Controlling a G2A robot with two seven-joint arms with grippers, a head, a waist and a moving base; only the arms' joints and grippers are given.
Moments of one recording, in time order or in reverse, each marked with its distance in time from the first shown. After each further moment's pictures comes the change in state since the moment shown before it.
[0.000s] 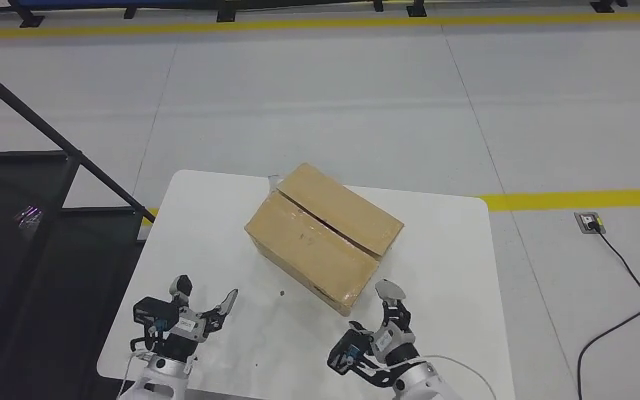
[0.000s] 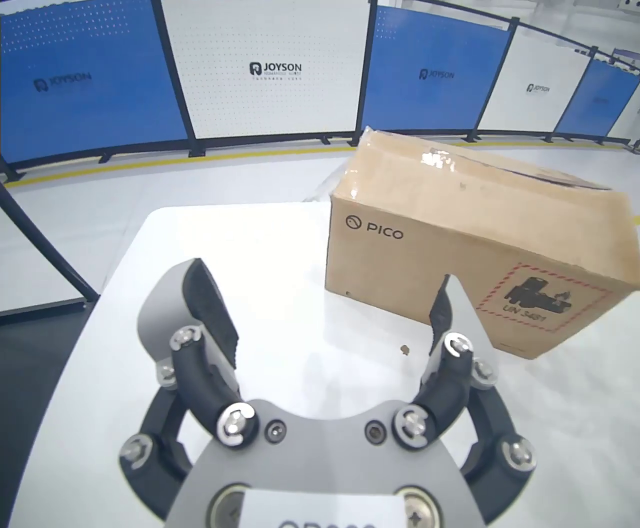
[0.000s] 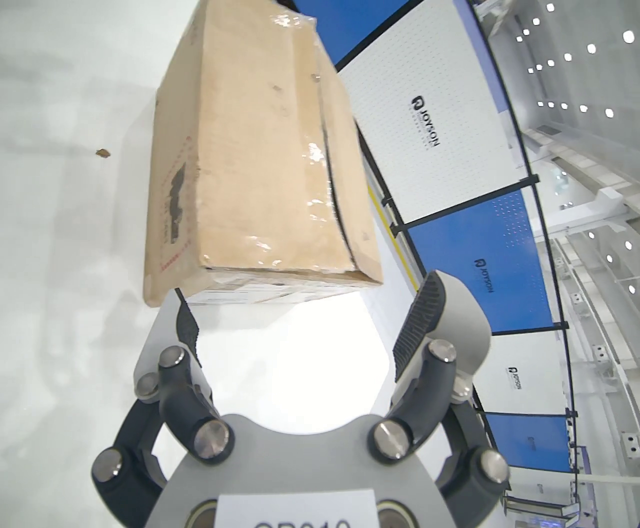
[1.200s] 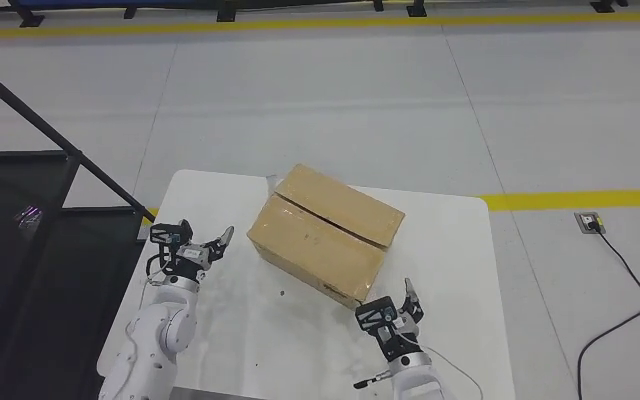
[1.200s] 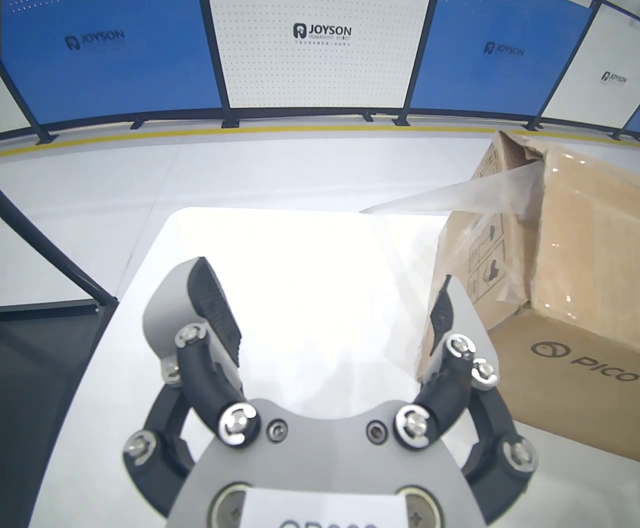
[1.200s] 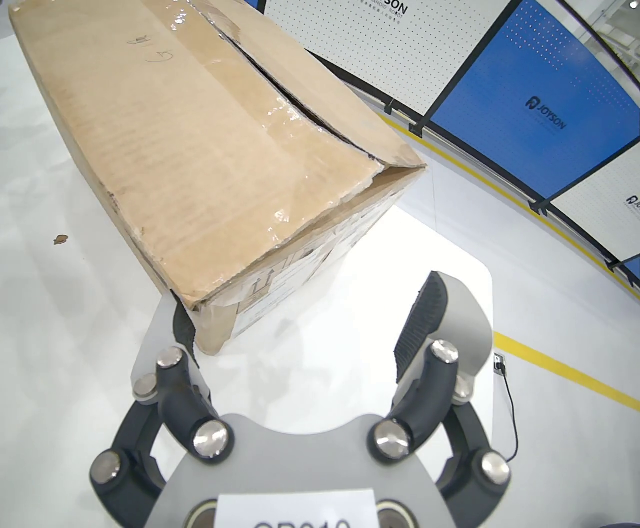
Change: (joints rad) left arm -0.528 -0.029 0.113 0.488 -0.009 0.027 -0.138; right arm 0.031 -0.080 0.039 0.219 0.444 0.444 -0.113
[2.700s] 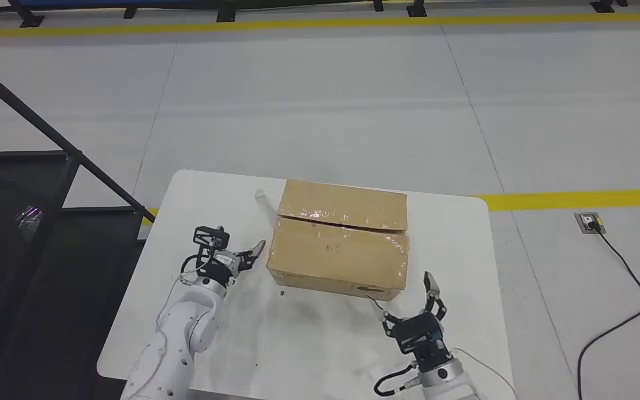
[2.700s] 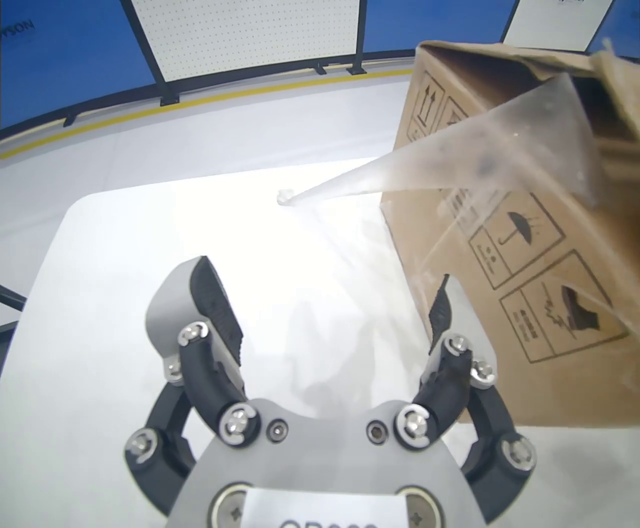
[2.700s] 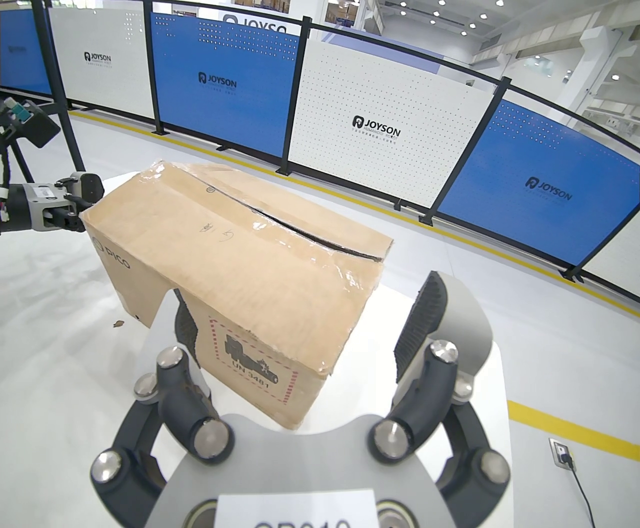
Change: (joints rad) left arm -0.073 -0.031 0.135 0.115 0.078 -0.022 -0.014; right arm -0.116 0.026 0.183 -0.065 0.161 -0.227 -0.462
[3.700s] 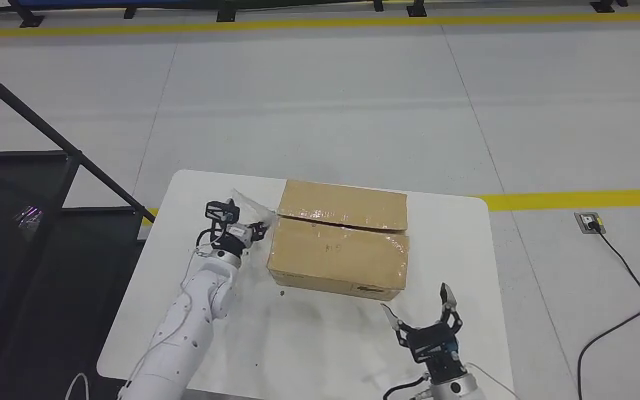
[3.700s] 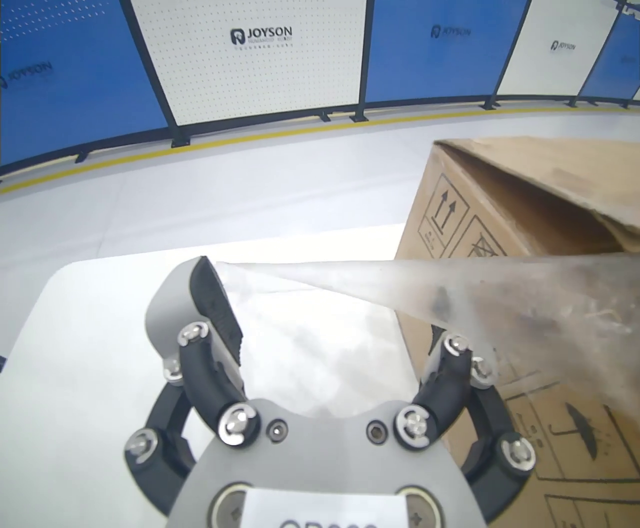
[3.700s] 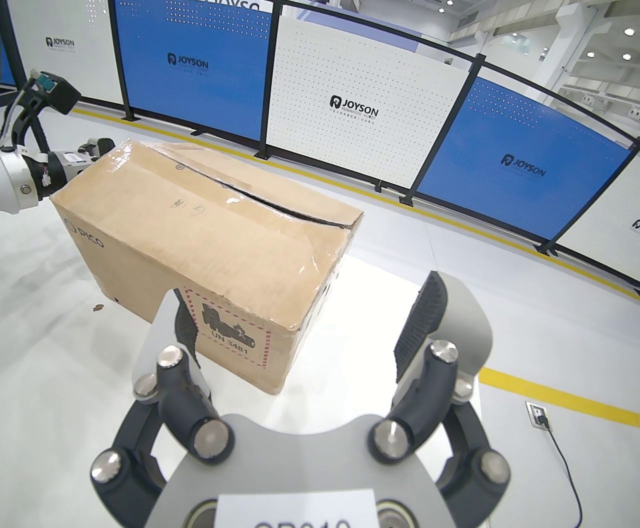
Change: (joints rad) left arm -0.257 -0.075 0.129 0.351 -0.038 0.023 0.254; right arm -0.083 0.003 0.035 -0.060 -0.001 0.043 0.026
